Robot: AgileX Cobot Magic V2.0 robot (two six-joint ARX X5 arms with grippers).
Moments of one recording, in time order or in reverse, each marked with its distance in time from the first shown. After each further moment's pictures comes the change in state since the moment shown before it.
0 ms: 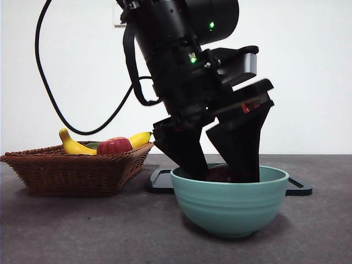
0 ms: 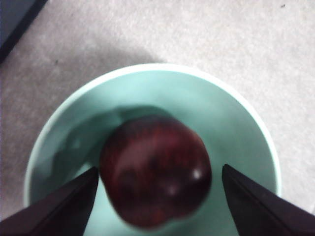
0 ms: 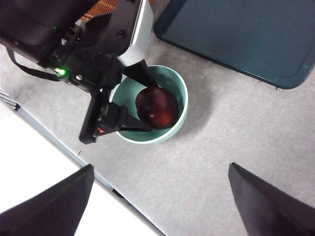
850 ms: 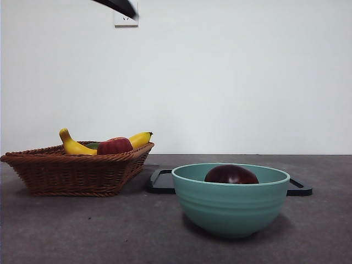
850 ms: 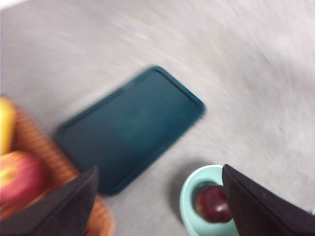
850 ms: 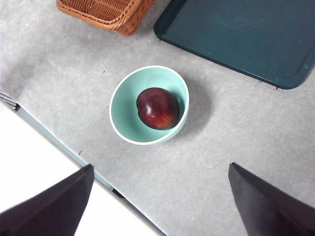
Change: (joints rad) left arm 0.312 -0.557 0.070 -0.111 0.031 -0.050; right arm 0.000 0.000 0.000 0.000 0.000 0.000
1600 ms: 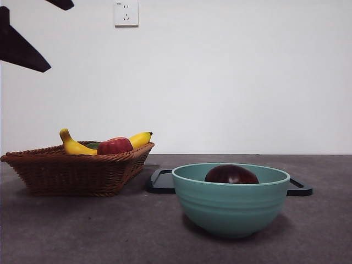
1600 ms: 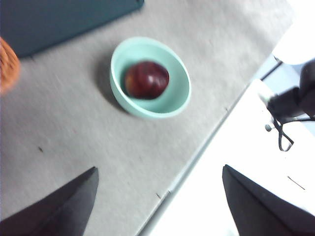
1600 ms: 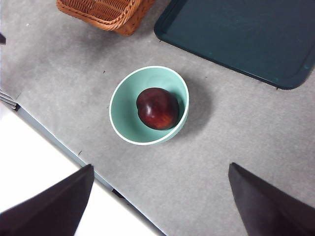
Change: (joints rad) left arm 0.134 -0.400 -0.562 -0.052 0.406 -0.032; right arm 0.000 0.000 0.000 0.001 0.000 0.000
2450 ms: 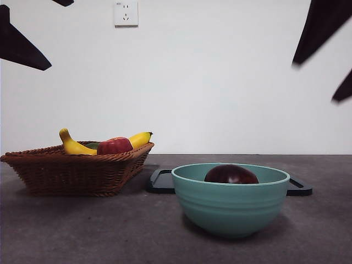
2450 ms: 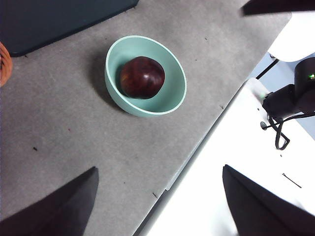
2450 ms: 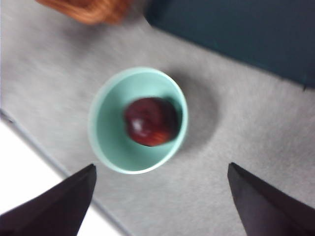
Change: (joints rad) left arm -0.007 -0.002 0.000 0.001 0.005 -0.001; right arm 0.122 0.314 -0.056 0.250 0.051 0.122
